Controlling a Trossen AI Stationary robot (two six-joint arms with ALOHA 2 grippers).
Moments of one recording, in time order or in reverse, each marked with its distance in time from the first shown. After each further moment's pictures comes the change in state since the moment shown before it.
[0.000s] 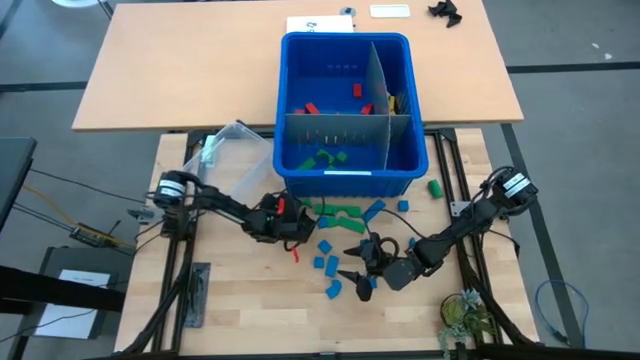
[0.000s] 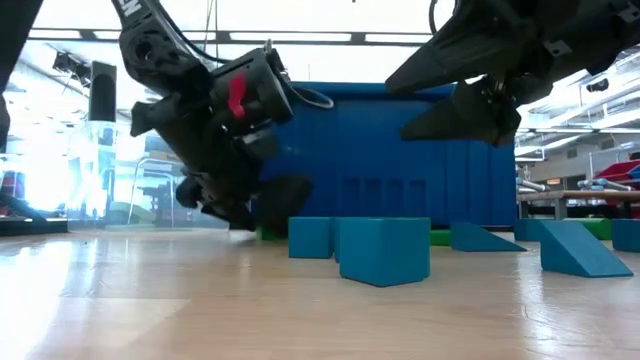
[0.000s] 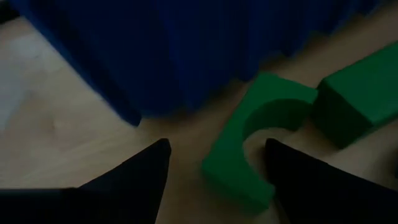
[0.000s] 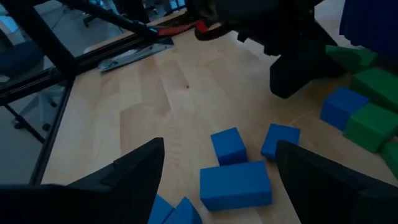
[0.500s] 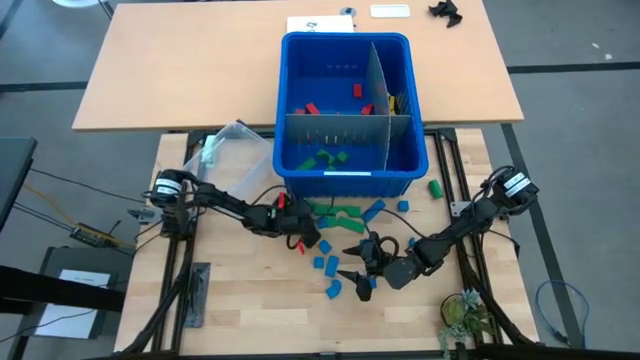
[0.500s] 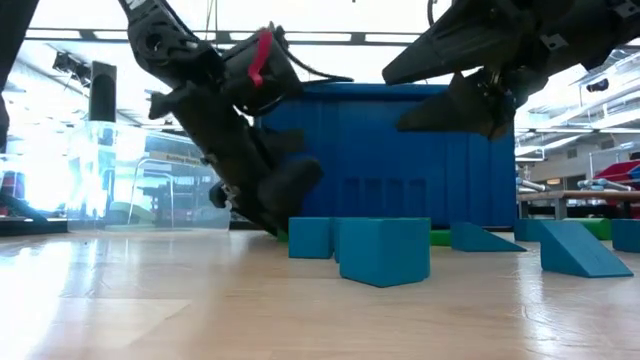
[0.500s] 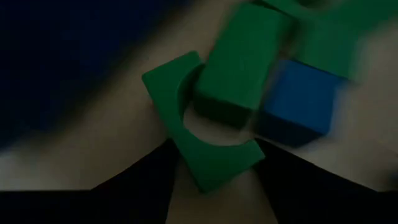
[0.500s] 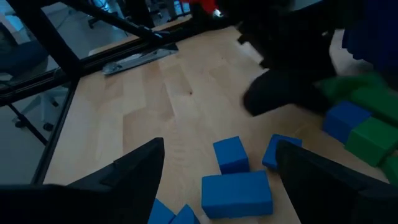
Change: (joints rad) left arm -0.001 -0.023 0.037 0.053 0.392 0.268; right arm -0.002 -0.007 0.000 0.025 -0.002 -0.054
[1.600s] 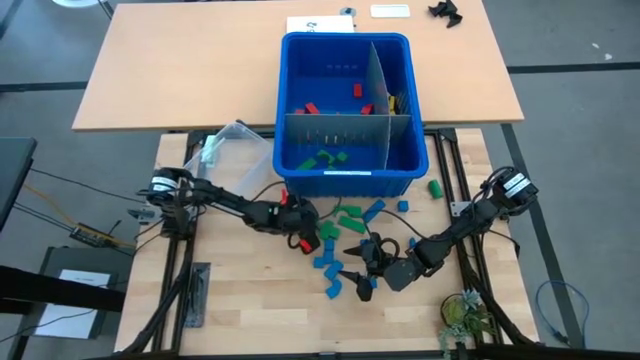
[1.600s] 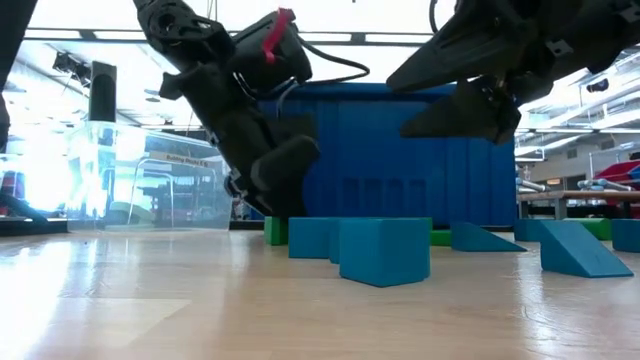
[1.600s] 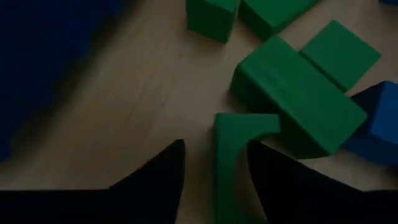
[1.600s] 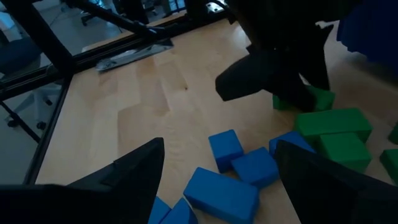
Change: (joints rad) left arm 0.040 -0.027 0.062 -0.098 0.133 0.149; right arm 0.010 0.006 0.001 -0.025 0.021 0.028
